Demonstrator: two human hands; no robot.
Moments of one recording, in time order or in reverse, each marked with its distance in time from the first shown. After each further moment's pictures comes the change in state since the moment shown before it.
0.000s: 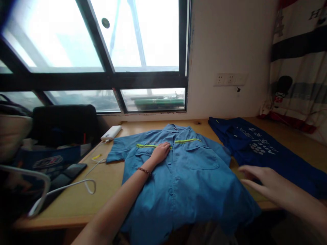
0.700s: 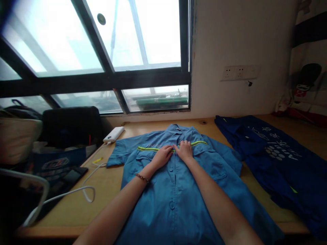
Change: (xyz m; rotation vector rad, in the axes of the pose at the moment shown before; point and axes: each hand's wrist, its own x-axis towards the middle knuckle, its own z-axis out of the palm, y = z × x) left_hand 0.011 -0.007 0.004 -0.162 0.032 0.027; right_hand 0.235 -0.068 0.243 -0.128 0.170 0.134
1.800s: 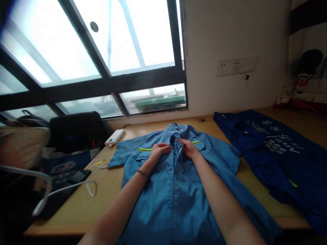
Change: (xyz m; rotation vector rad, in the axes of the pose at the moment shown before) left_hand 0.021 0.003 0.009 -1.019 0.127 -0.687; right_hand 0.009 0.035 -0.018 1.655 -0.477 0.227
